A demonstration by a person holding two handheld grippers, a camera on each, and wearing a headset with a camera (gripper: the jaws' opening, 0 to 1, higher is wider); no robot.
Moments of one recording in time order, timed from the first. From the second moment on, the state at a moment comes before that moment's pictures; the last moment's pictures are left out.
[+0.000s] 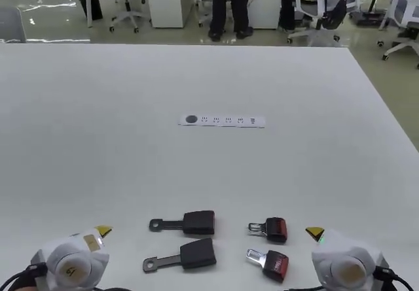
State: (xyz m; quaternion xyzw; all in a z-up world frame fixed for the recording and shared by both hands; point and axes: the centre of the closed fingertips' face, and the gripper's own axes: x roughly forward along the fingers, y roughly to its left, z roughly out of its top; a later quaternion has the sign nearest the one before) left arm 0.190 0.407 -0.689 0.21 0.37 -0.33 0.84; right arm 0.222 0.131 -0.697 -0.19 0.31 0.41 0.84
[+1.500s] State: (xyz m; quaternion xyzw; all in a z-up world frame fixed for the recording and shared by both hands) left arm 0.215 0.384 -0.696 0.22 0.36 -0.35 0.84; right arm 0.225 0.122 -0.705 -0.19 0.32 0.40 0.83
